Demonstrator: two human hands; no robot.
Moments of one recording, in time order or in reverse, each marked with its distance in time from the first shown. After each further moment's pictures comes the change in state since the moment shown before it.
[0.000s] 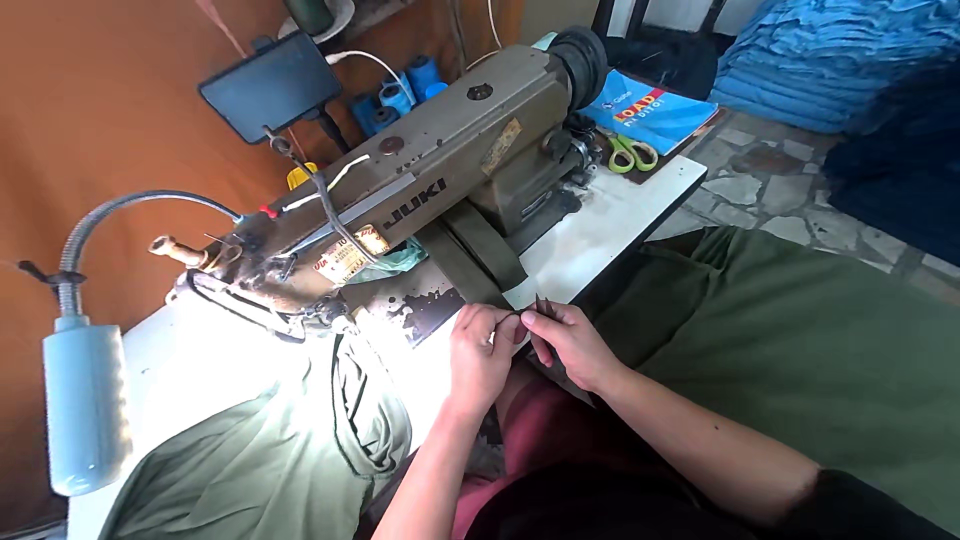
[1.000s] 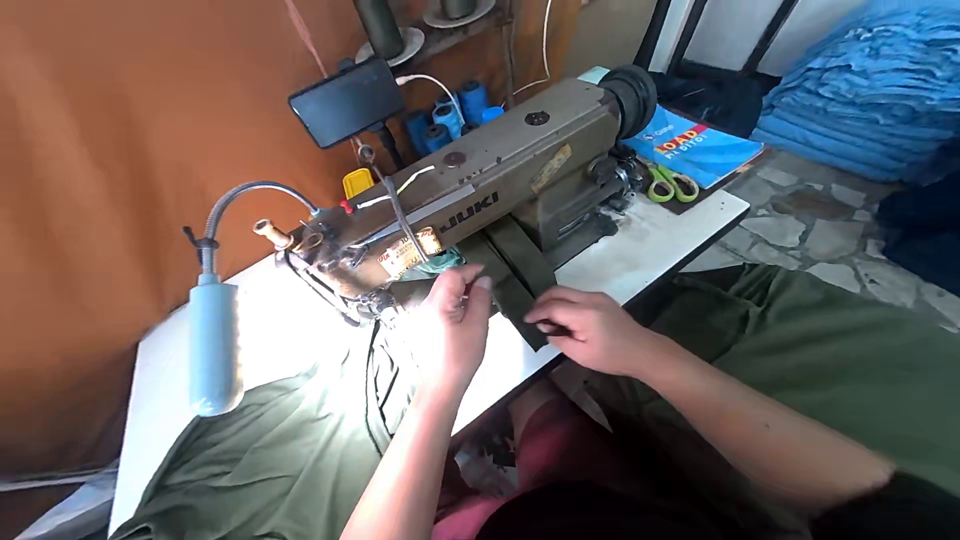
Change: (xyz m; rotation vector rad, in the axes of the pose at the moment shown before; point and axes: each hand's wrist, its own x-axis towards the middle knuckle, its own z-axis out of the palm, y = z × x) left_hand 0.046 0.028 -0.067 -0.061 0.183 -0.183; right_hand 0.033 -0.037 -0.004 -1.025 -0.303 -0.742
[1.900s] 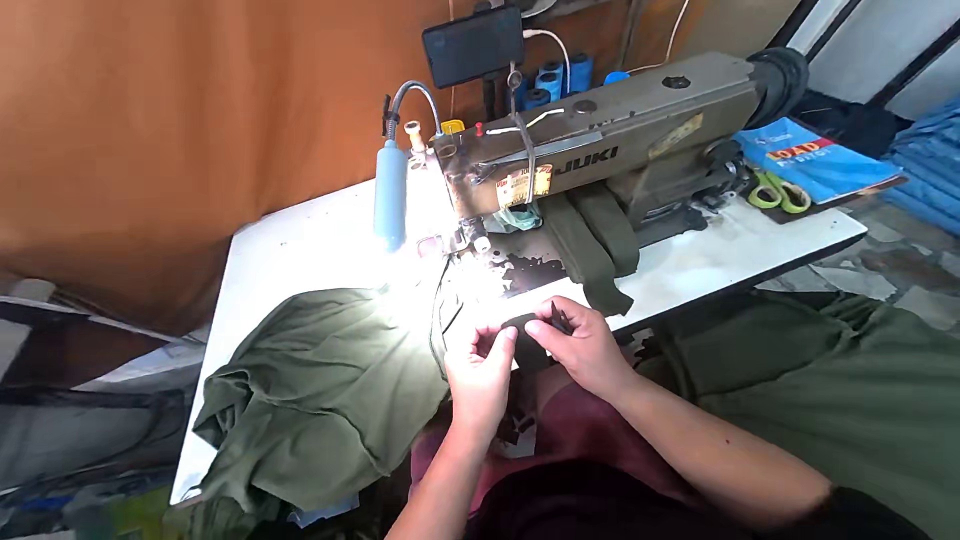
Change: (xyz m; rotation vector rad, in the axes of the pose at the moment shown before) left_hand -0.120 -0.016 -0.054 -0.296 0.324 -0.231; right_hand 0.004 -0.097 0.096 0.772 0.172 0.269
